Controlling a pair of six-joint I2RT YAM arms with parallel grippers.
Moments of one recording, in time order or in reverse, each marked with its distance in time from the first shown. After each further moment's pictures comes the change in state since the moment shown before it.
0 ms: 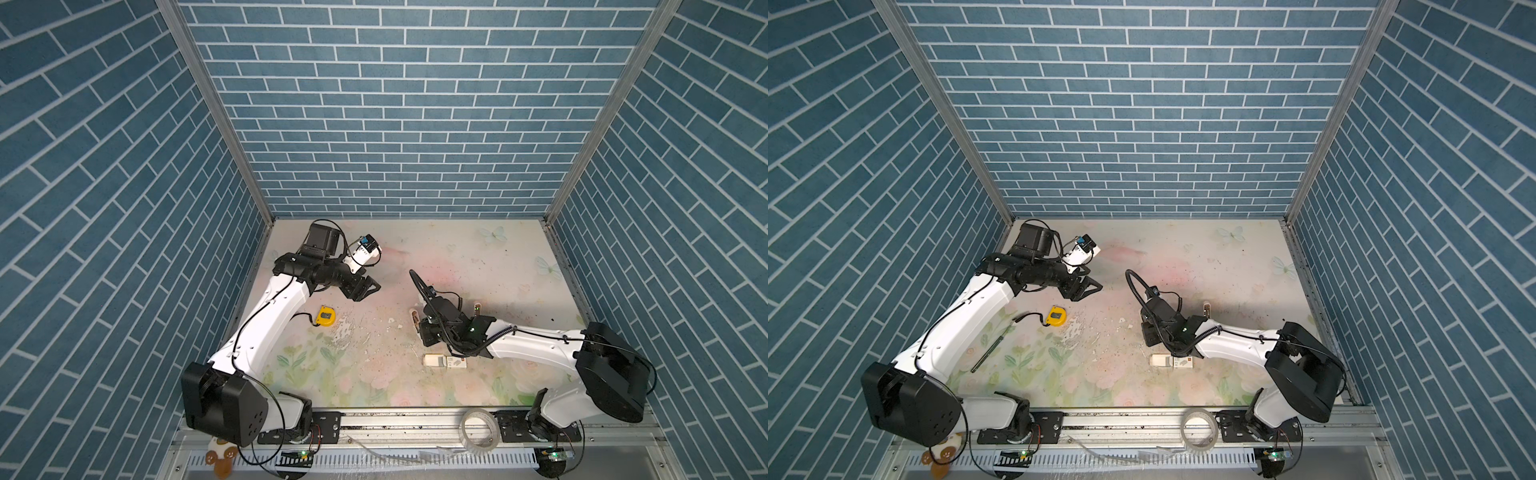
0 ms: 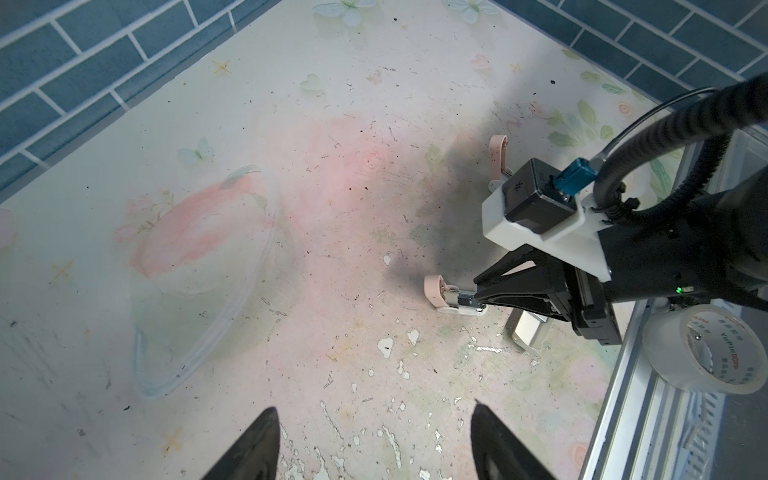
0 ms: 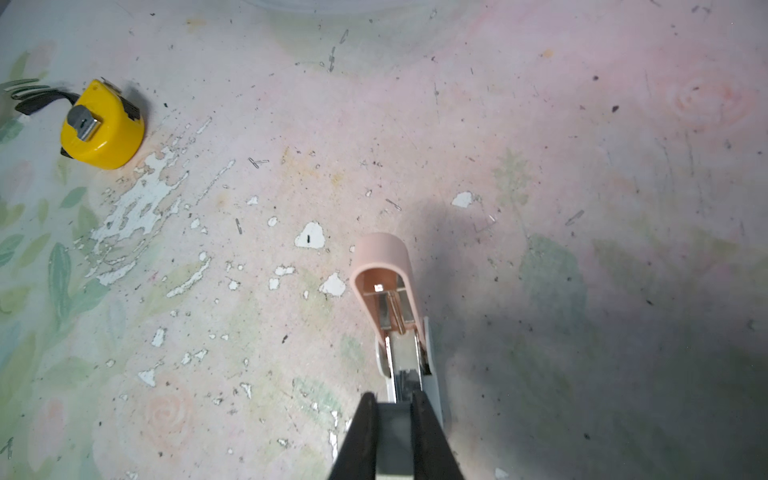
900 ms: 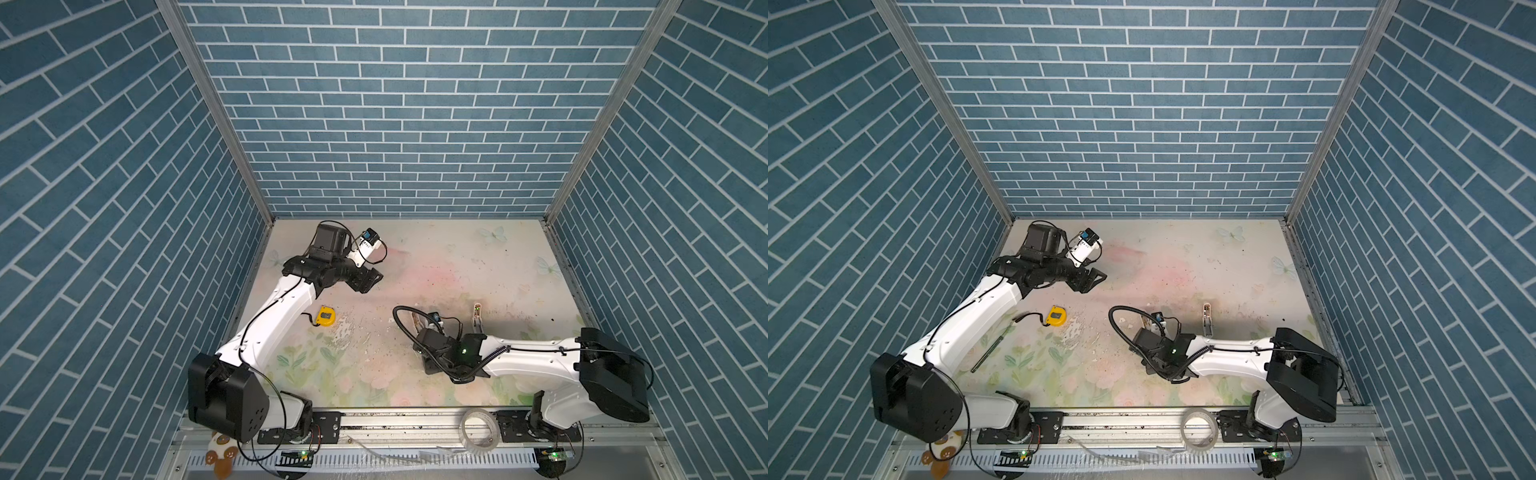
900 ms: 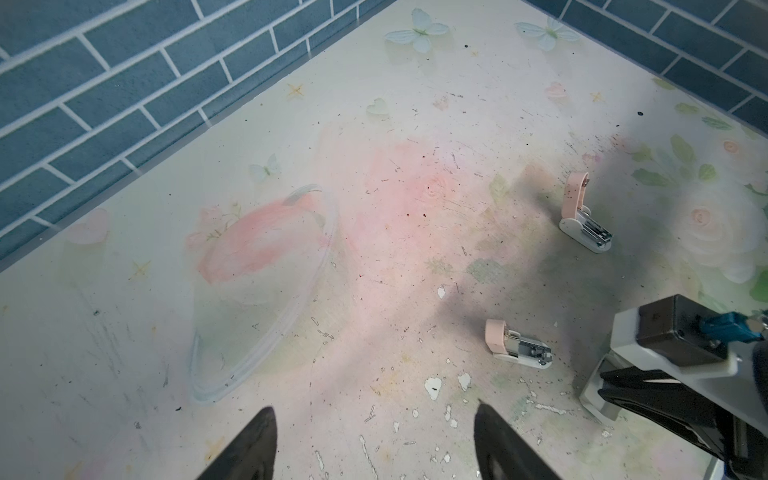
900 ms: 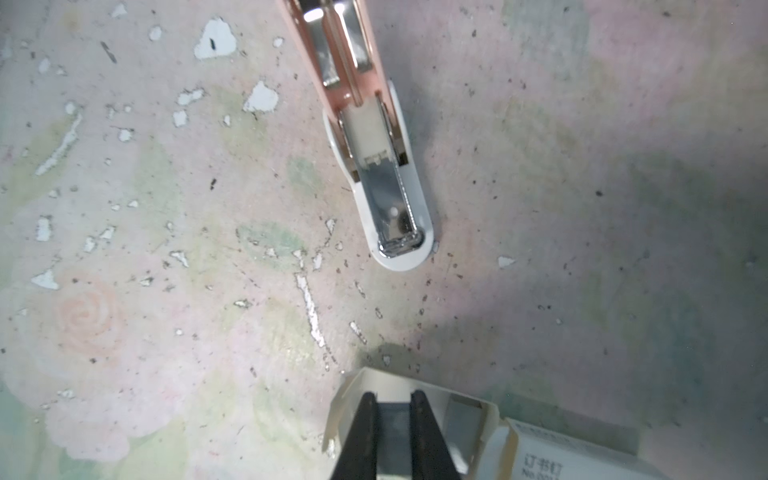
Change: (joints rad) left arm -0.047 0.022 -0.053 0.207 -0.152 -0.114; right arm 0.220 -0.019 -0.004 -0.319 0.122 0.381
